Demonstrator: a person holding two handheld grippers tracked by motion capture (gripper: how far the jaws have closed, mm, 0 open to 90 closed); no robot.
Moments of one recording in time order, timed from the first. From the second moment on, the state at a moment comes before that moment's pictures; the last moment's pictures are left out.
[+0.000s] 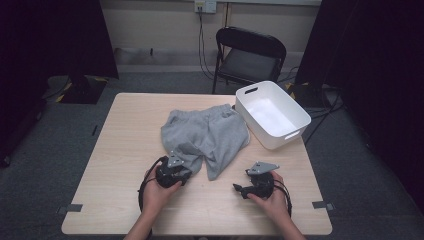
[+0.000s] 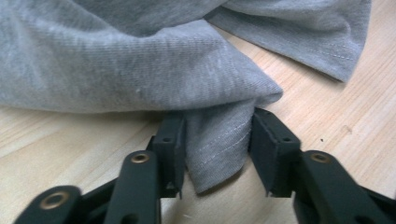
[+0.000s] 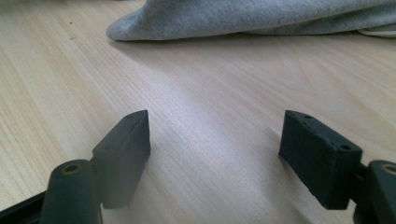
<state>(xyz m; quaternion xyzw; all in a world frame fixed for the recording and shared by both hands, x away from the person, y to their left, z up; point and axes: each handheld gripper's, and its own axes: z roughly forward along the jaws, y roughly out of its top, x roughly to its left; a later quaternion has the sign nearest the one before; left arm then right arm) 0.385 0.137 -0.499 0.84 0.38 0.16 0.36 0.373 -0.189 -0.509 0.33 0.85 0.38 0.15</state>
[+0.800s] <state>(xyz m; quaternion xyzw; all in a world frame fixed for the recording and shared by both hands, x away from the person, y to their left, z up) 0.385 0.151 -0.476 0.84 0.39 0.10 0.37 0.373 -0.189 -0.509 0.33 0.85 0.38 0.15</state>
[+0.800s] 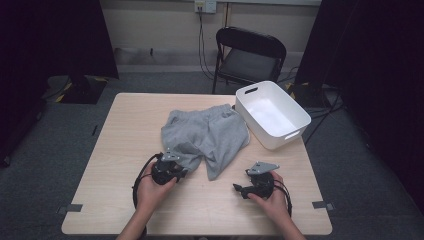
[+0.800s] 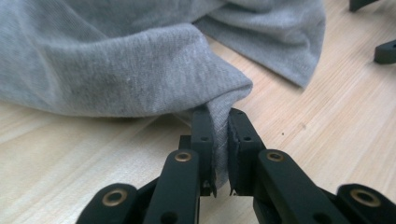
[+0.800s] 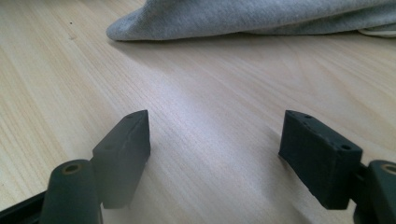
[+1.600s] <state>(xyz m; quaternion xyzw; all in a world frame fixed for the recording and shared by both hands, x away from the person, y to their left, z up) 0.390 0.159 -0.446 0.83 0.39 0.09 0.38 0.373 -0.189 -0.509 0.33 0.85 0.38 0.15</state>
